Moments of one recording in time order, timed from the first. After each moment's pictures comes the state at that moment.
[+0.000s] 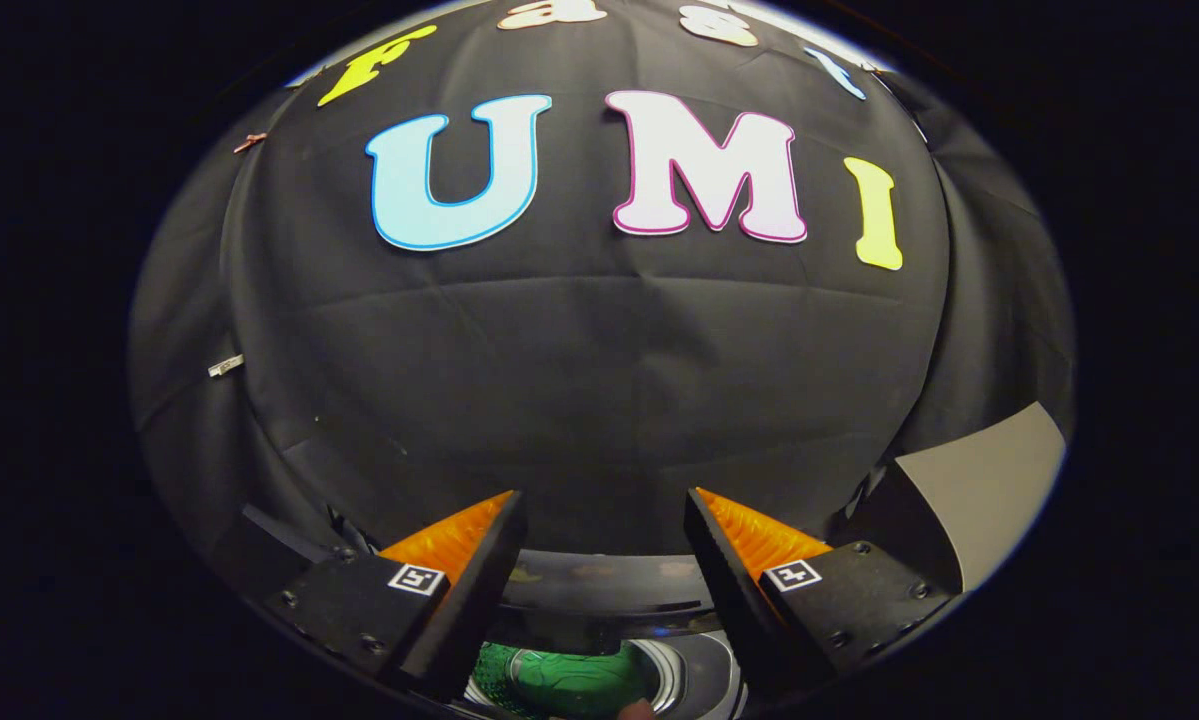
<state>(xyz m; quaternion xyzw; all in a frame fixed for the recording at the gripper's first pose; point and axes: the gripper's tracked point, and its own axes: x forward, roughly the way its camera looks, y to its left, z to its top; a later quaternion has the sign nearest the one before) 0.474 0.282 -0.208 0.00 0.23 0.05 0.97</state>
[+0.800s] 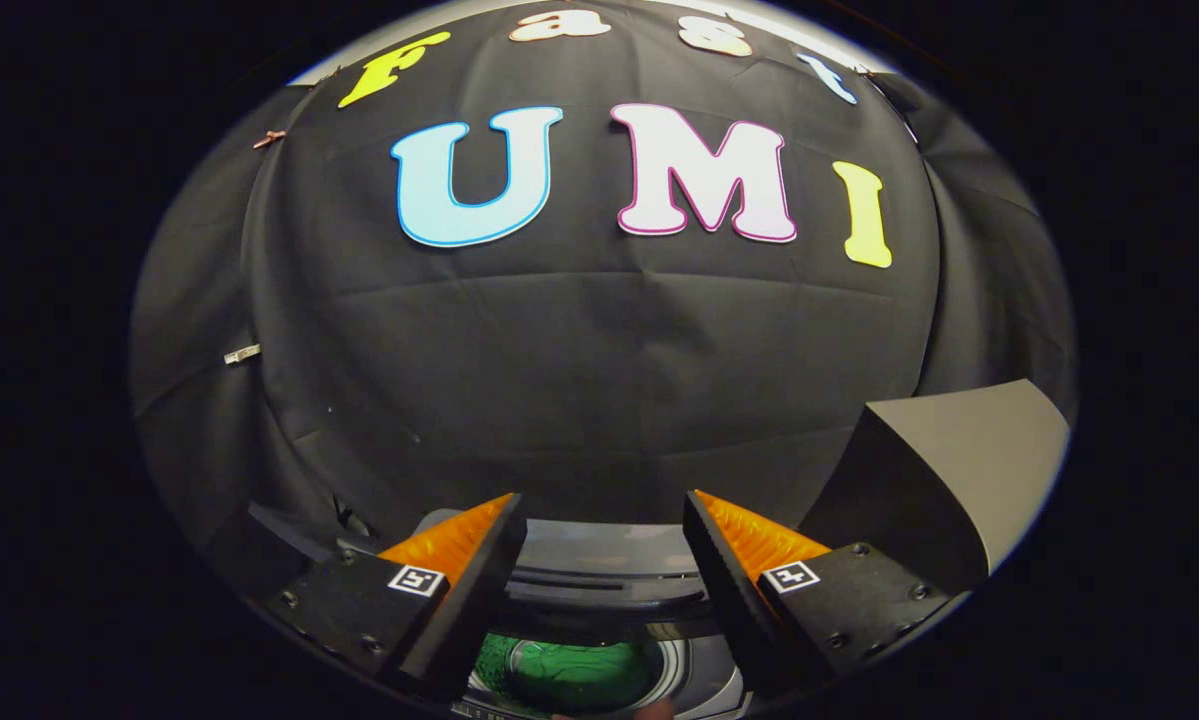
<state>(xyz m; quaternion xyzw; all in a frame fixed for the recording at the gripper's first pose) 0.417 0.278 -0.224 0.00 0.22 0.07 0.97</state>
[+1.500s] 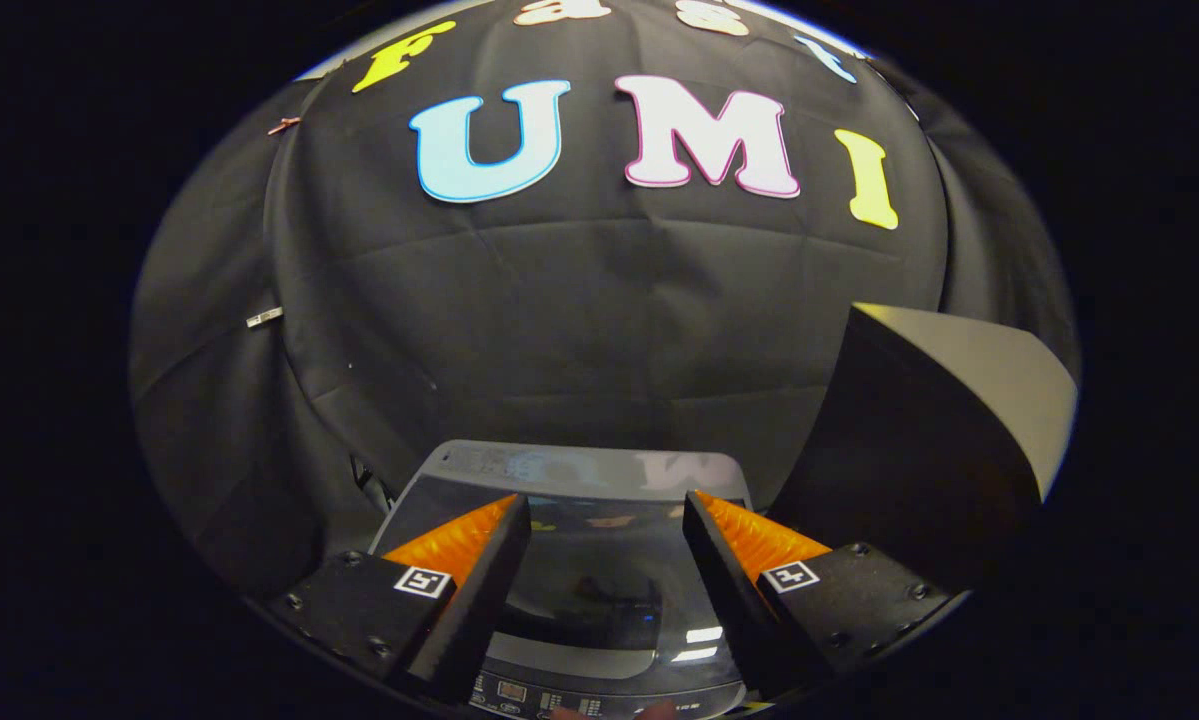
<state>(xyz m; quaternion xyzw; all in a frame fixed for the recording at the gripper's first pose) 0.363 0.260 -0.251 -0.01 0.24 0.09 0.97</state>
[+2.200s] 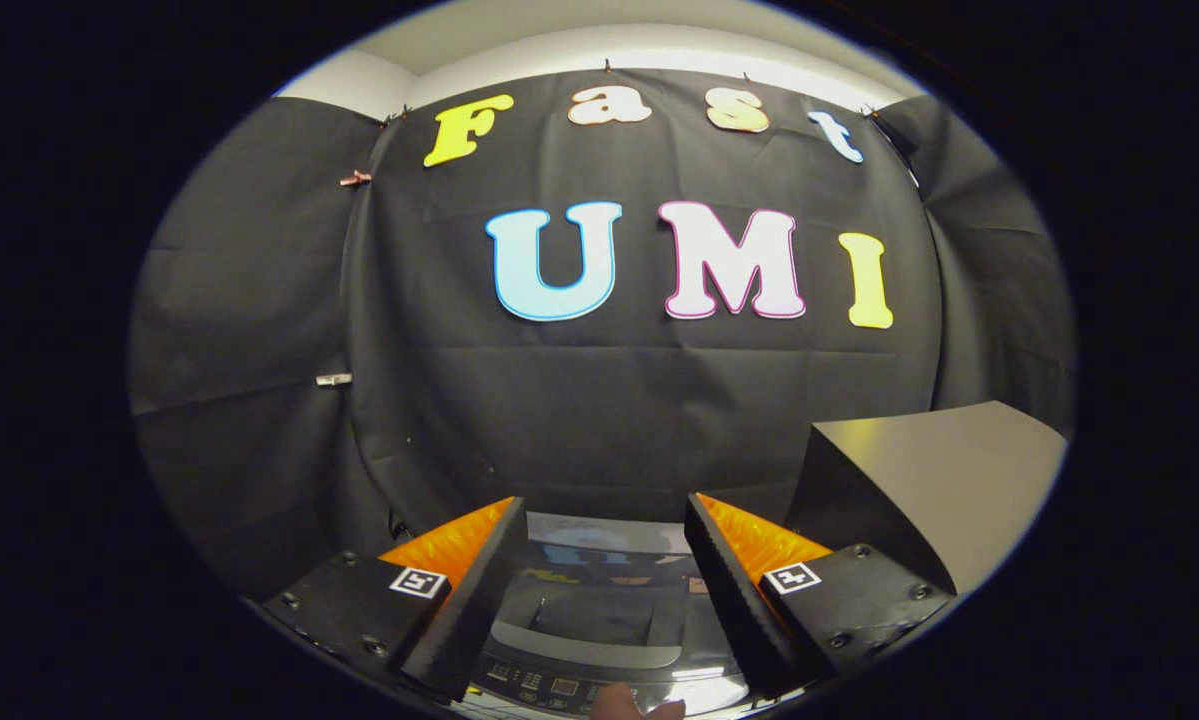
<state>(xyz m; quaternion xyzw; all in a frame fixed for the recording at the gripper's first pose) 0.272 0.289 -0.140 0.02 0.10 0.14 0.99</state>
